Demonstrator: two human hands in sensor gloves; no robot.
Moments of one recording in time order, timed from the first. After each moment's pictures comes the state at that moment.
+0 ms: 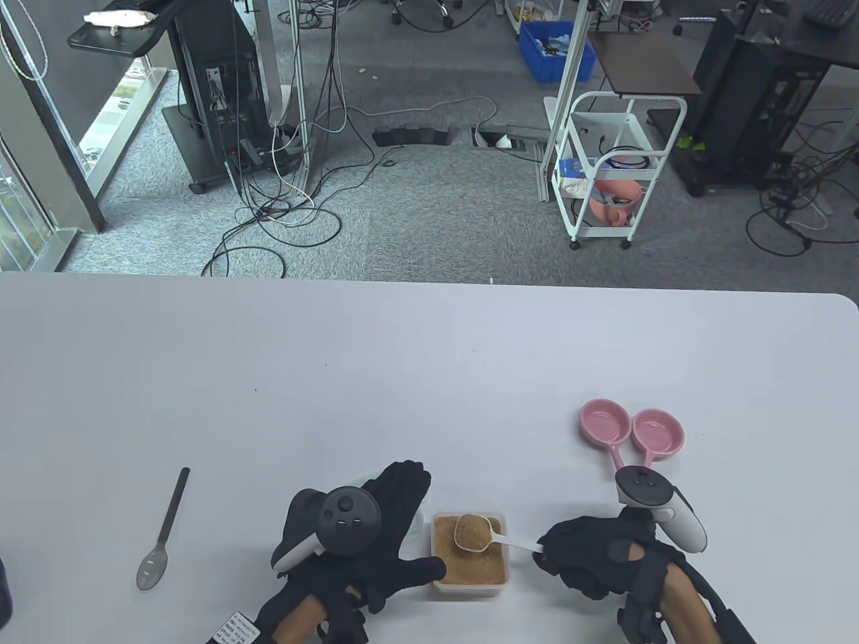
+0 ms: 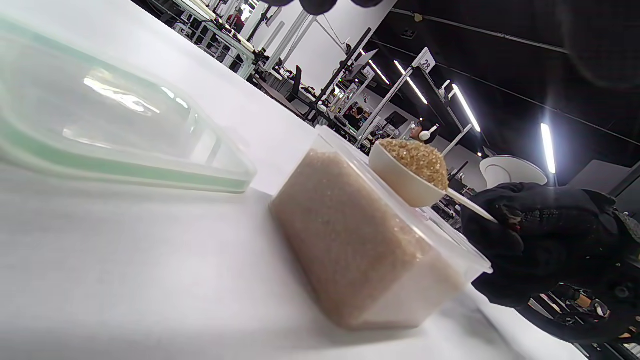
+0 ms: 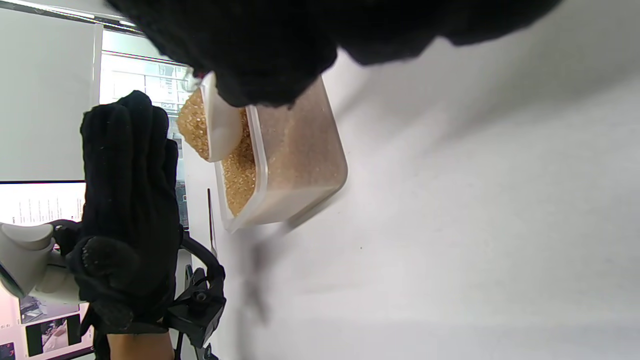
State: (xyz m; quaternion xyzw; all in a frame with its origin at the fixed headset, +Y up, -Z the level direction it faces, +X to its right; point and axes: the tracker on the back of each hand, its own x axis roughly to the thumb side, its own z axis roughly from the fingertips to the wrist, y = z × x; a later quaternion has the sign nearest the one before) left_hand -0.108 -0.706 -0.268 -0.12 -0.25 0.30 0.91; right_hand 0.249 -0.754 -0.305 0.11 0.43 0.73 0.52
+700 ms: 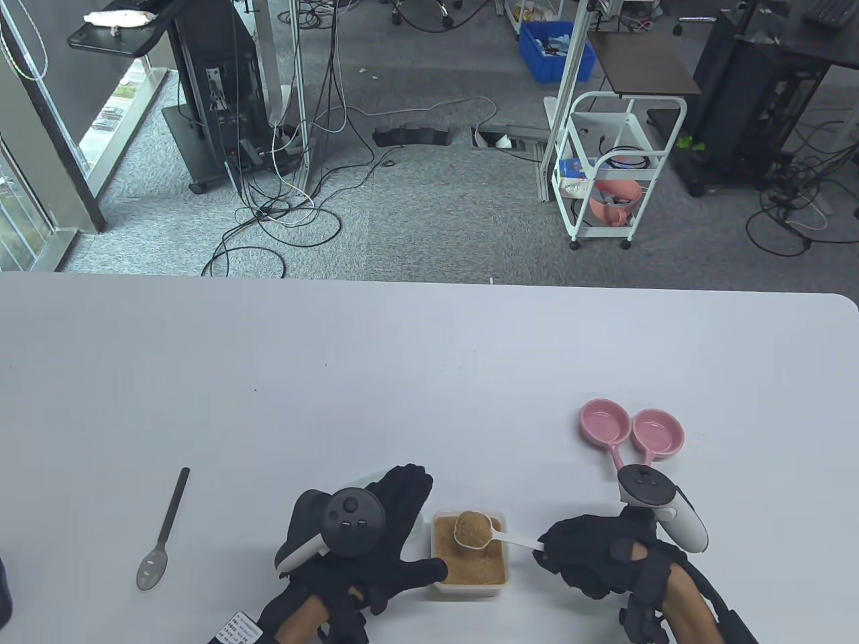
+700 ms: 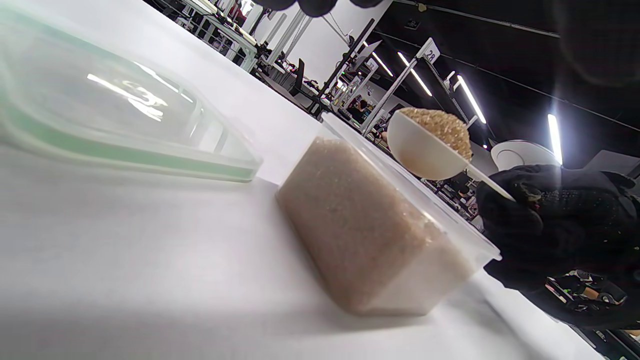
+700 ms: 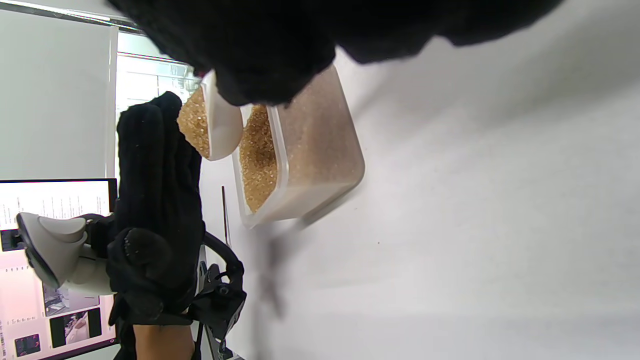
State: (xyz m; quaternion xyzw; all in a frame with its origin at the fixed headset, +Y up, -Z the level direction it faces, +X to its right) left_hand -0.106 -0.708 -0.268 -0.13 -0.25 0.29 0.91; right_hand 0.249 -0.750 -0.305 0.13 0.43 0.72 0.53
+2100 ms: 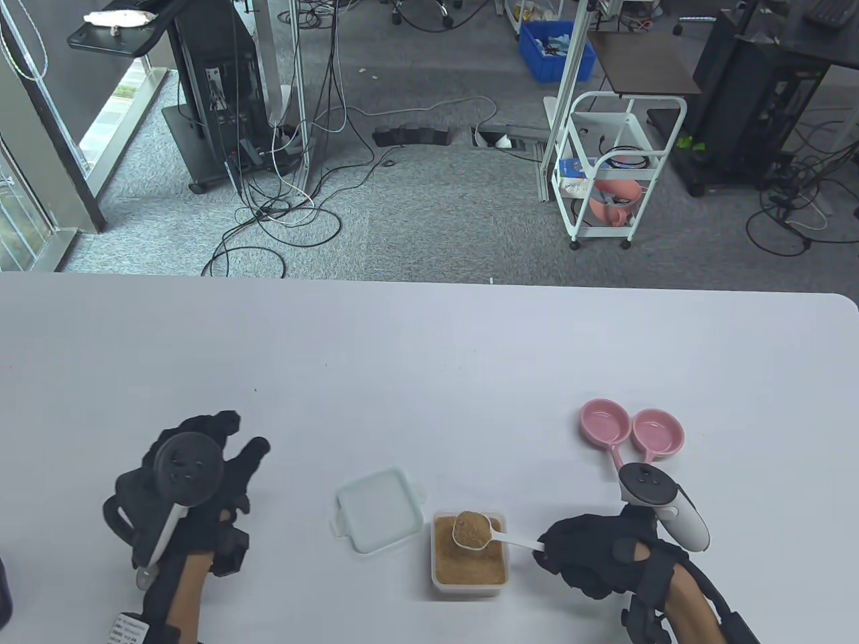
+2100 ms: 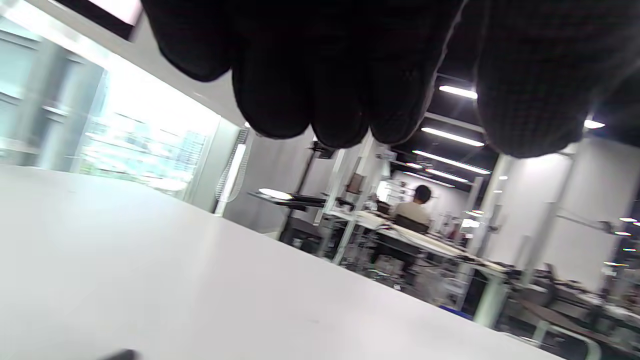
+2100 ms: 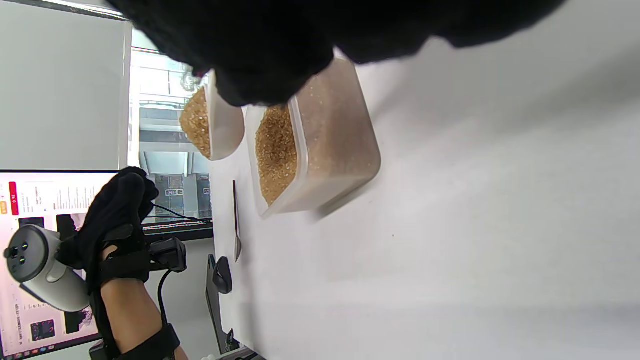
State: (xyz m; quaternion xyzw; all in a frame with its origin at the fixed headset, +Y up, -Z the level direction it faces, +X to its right) left_hand -0.295 -0.623 -0.272 0.13 0.21 0.14 0.96; right_hand 0.248 -0.746 -0.305 0.14 0.42 0.72 0.53
